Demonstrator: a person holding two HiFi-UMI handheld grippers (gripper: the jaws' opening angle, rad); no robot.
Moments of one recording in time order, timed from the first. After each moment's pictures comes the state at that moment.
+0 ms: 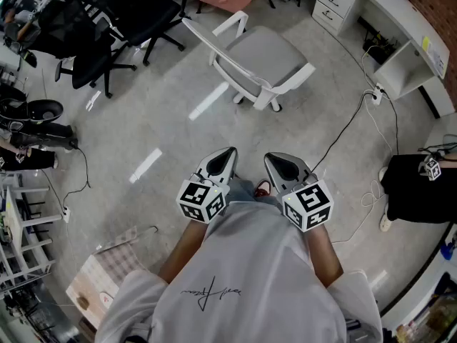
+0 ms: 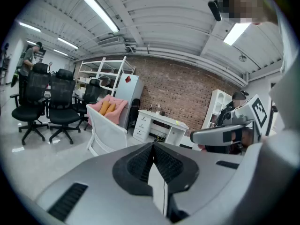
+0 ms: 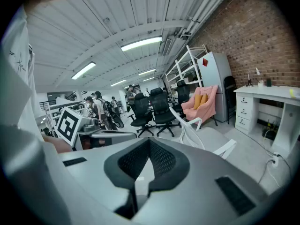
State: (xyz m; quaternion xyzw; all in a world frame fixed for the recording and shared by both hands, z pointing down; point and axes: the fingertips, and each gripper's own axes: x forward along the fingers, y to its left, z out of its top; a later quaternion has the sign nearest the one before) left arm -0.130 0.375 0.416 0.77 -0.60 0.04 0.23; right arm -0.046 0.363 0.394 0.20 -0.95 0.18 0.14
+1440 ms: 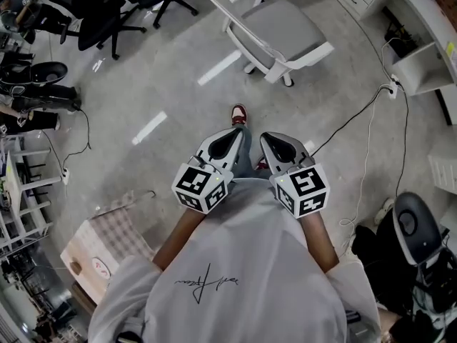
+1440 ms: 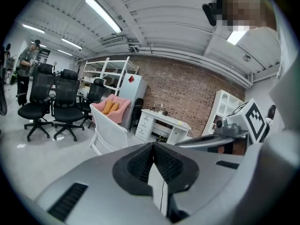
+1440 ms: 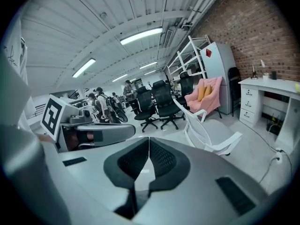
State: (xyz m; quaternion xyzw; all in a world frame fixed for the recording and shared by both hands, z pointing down) left arm -0.117 0.383 0.402 0.75 -0.62 0.04 0.24; right arm -0.067 0.370 0.413 0.17 -0.95 0.20 0.18
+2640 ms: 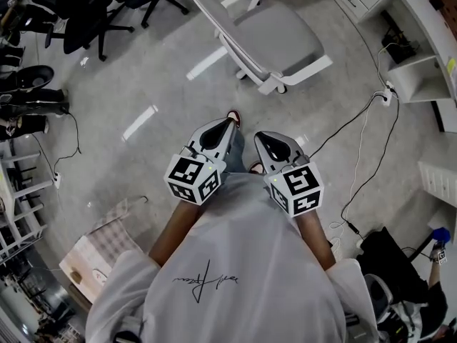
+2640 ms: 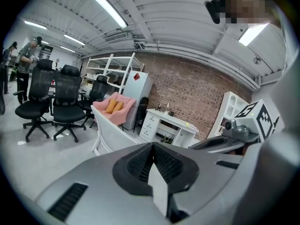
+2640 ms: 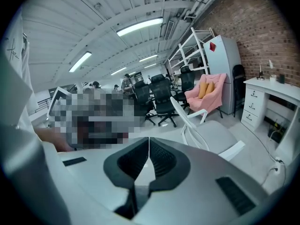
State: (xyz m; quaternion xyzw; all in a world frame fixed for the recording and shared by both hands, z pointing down) left arm -0.185 0.270 0.410 0.73 -0.62 0.04 0.26; right arm -0.120 0.273 0.421 0.16 -0.94 0.20 0.22
